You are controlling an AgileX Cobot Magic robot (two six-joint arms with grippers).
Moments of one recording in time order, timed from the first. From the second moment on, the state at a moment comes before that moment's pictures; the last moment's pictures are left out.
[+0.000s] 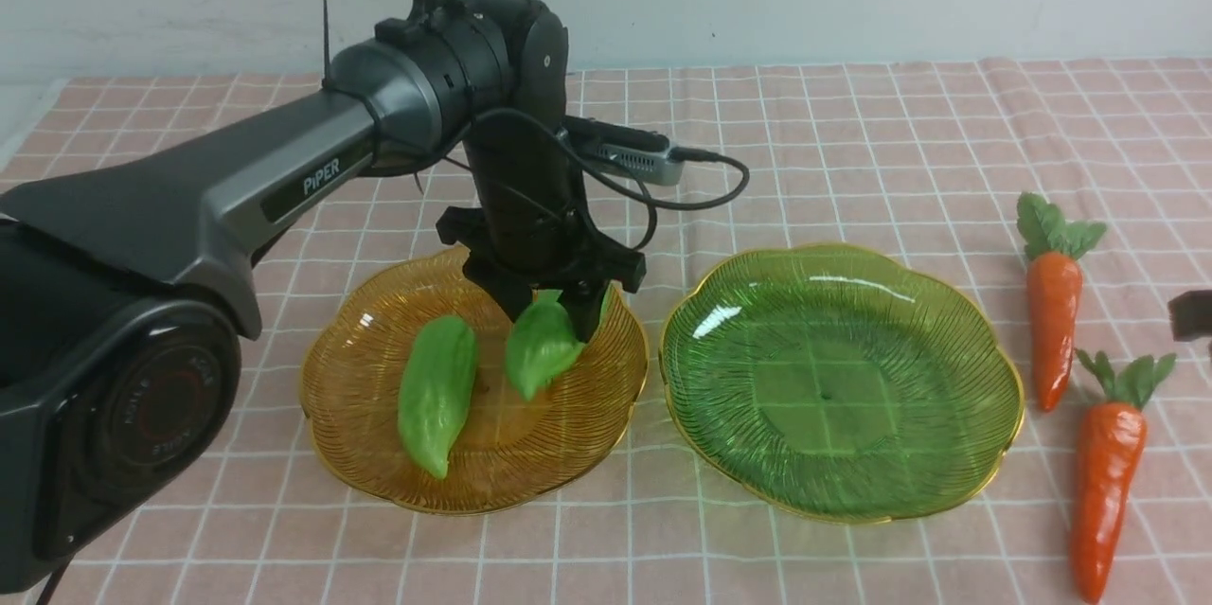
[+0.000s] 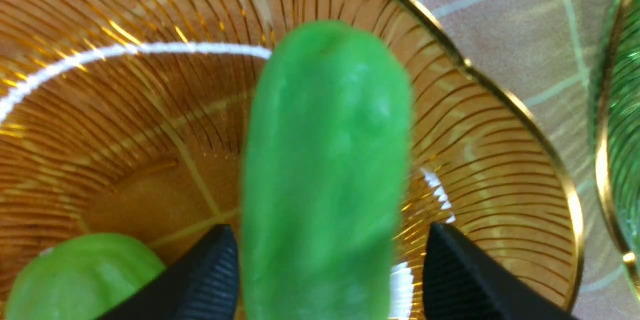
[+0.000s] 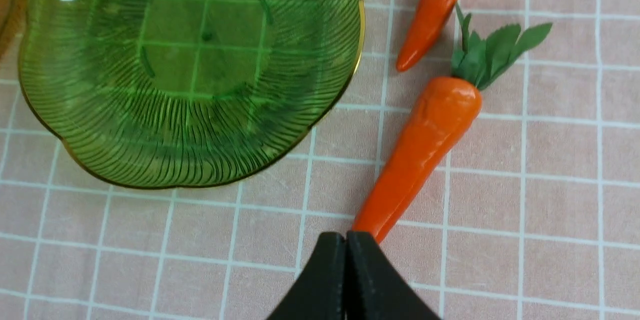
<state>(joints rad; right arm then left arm) -0.01 1.34 -0.94 -0.07 0.91 0.14 -0.44 2.23 -1.95 -0.09 1.23 -0.05</state>
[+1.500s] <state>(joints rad) 0.28 1.87 -1.37 0.33 0.93 0.07 -0.44 1.34 -1.26 0.17 1.25 -0.27</state>
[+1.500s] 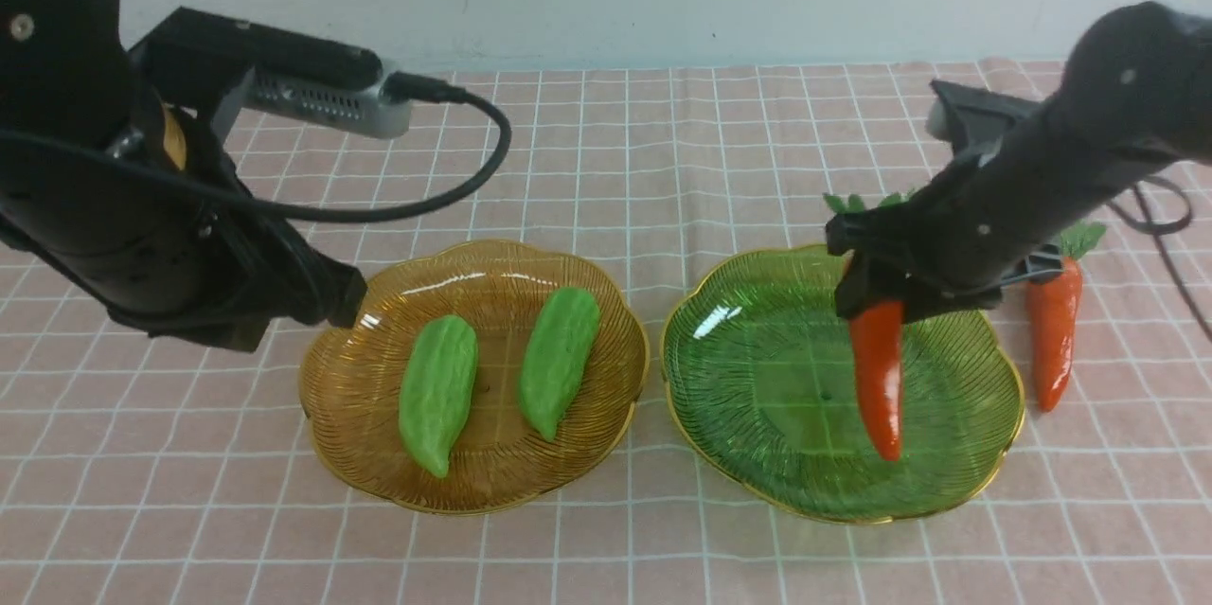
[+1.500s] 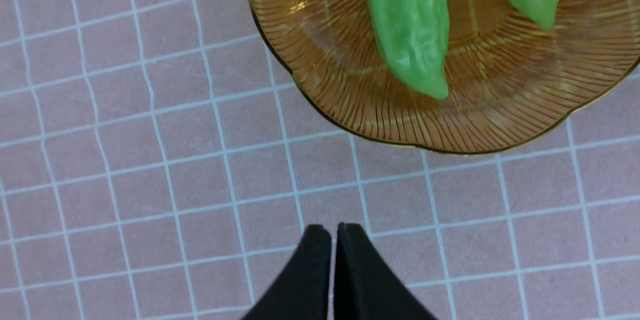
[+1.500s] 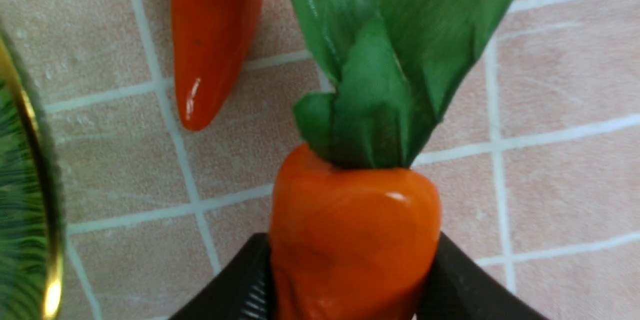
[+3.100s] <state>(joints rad) 0.06 2.00 -1.71 0.16 1.22 0.07 -0.44 0.95 -1.20 0.12 1.25 -0.28</state>
